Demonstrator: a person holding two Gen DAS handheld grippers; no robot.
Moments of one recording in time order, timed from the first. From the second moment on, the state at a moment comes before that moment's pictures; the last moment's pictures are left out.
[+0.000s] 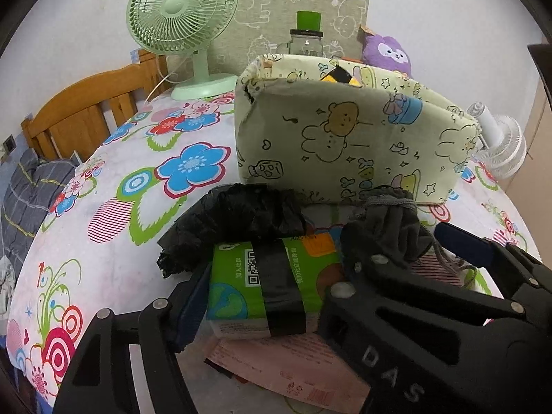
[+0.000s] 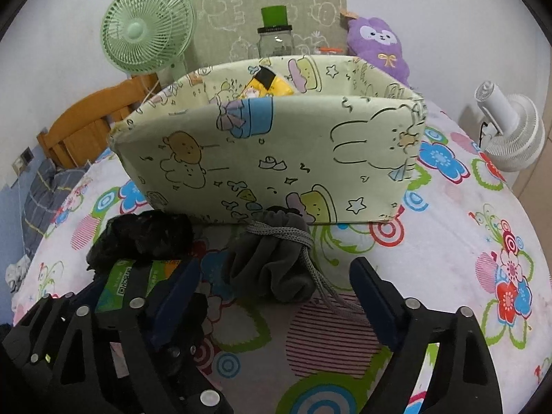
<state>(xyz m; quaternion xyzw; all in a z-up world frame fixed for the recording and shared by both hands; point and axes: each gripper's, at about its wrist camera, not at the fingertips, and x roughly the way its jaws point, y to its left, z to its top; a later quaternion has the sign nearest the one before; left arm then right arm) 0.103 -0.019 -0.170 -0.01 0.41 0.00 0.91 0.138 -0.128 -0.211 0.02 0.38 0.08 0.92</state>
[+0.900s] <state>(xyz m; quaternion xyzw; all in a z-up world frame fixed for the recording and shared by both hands) 0.083 -0.030 -0.157 0.00 0.40 -0.01 0.92 0.117 -0.139 -0.204 0.03 0.37 0.08 0.92</state>
